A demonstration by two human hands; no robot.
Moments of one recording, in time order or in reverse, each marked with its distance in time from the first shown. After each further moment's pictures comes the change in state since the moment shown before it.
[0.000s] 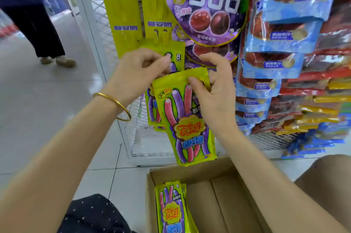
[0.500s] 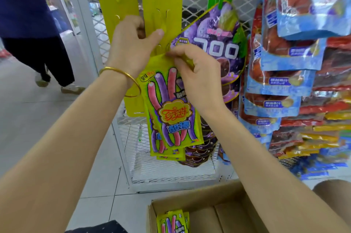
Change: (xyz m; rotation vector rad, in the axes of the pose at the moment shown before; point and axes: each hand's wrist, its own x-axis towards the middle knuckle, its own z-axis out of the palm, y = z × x) left_hand 0.097 0.038 -0.037 0.013 0.307 0.165; right_hand 0.100 -0.034 0.034 -0.061 -0.022 -0.145
